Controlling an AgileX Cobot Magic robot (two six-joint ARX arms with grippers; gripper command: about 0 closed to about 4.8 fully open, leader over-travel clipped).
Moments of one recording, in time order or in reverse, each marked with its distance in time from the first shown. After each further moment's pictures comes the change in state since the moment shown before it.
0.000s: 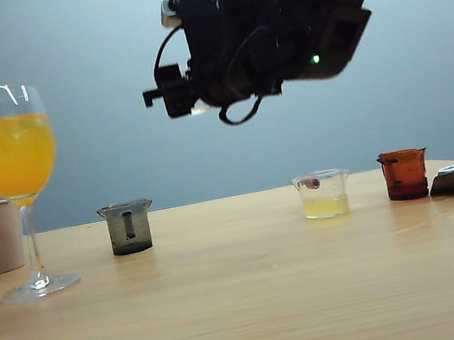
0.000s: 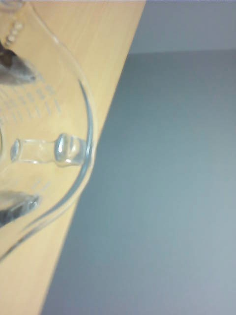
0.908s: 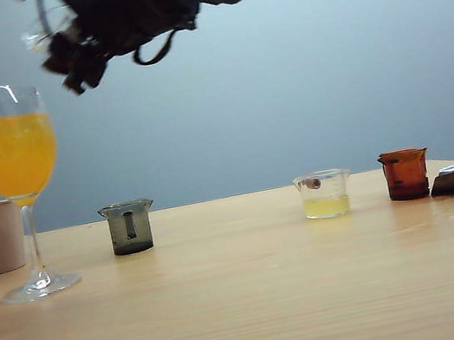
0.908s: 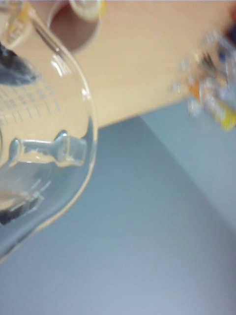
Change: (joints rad) left arm 0.000 -0.001 0.000 0.003 0.000 0.000; right arm 0.121 0.021 0.387 -0.426 -0.357 -0.717
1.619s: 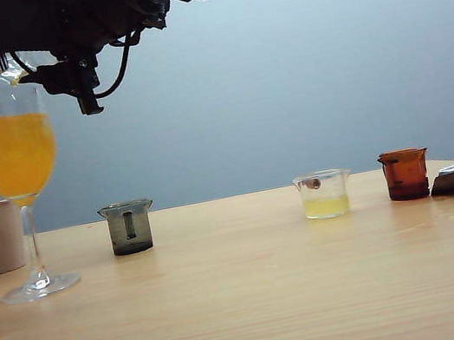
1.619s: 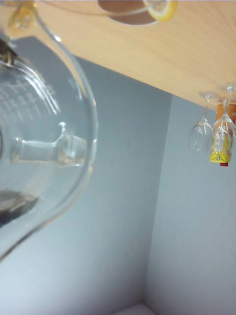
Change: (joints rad) left arm 0.000 0.000 0.000 0.000 0.000 0.000; right arm 0.084 0.004 0.000 -0.050 0.003 -0.874
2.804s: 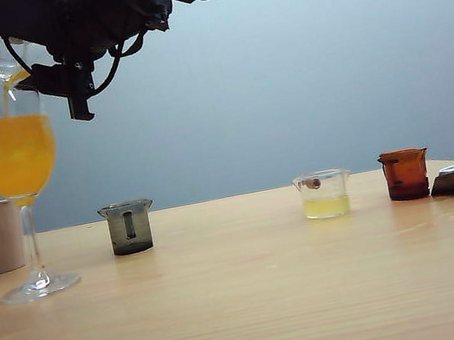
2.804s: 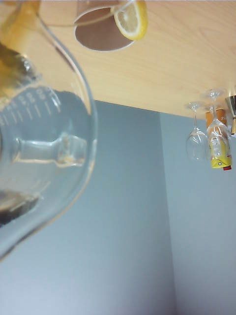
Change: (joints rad) left arm 0.000 0.000 0.000 0.000 0.000 0.000; right arm -0.005 0.000 0.000 -0.032 -0.003 0.220
